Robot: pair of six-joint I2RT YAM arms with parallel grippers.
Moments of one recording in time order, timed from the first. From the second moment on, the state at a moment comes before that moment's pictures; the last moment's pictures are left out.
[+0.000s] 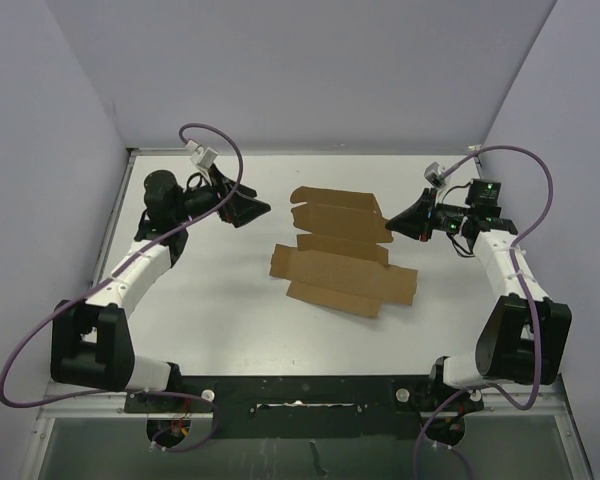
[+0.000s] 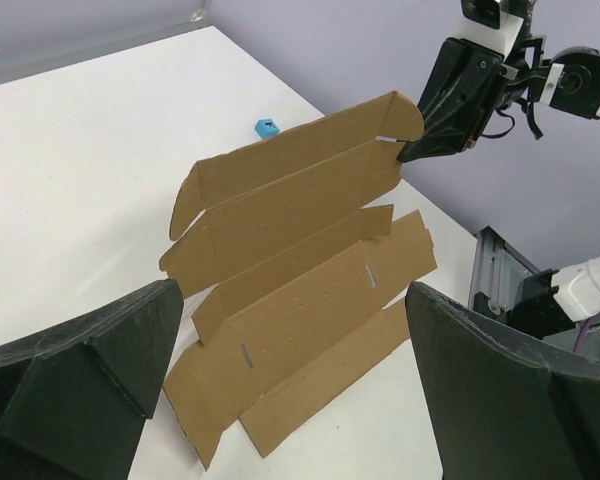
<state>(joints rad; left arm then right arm) -0.17 1.40 0.93 0.48 0.93 -0.54 -0.16 1.42 1.03 -0.34 -1.30 -0.39</state>
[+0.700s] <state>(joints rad) -0.20 1.36 0.89 0.35 0.95 -0.29 -0.13 1.37 1.06 -0.51 -1.34 -0.58</state>
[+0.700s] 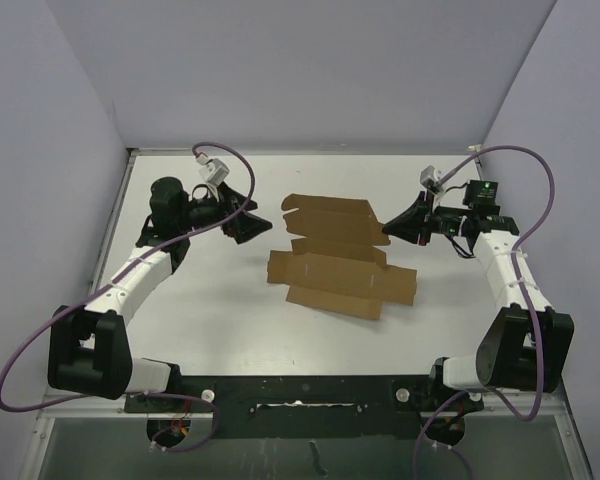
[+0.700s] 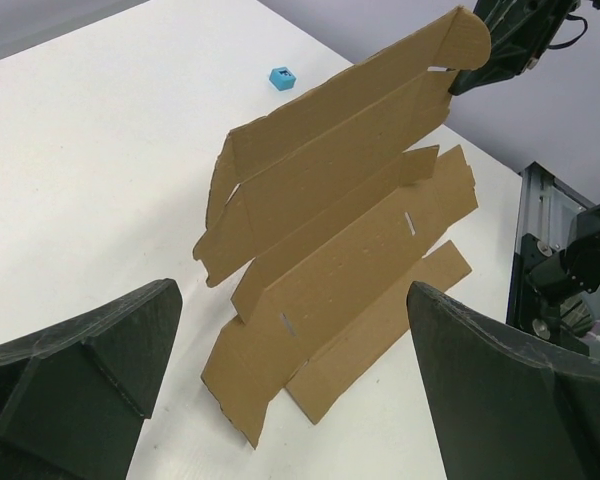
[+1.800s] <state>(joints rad) -0.20 1.38 0.89 0.29 1.00 -0.26 -0.12 1.37 1.08 -0.59 -1.37 -0.67</state>
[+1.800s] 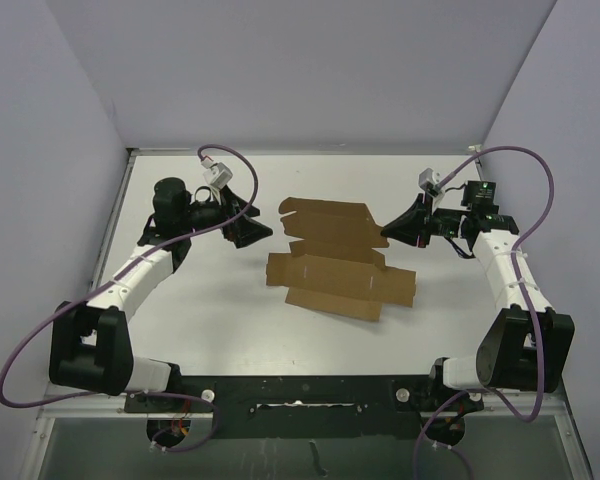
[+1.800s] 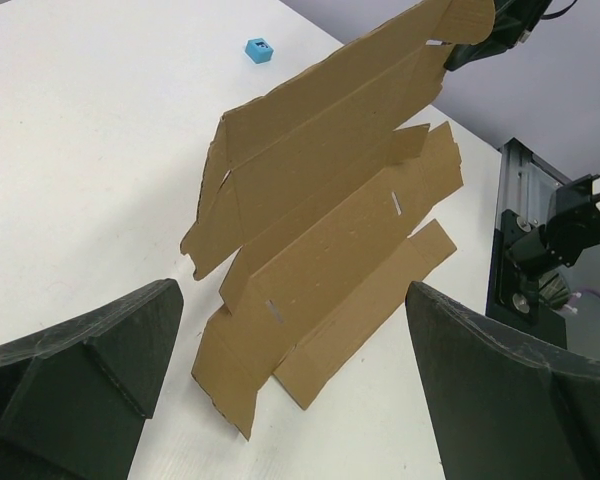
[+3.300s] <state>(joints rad) -0.13 1.41 0.89 0.35 1.10 -0.31 -0.10 1.35 1.09 -0.61 -1.38 -0.70</state>
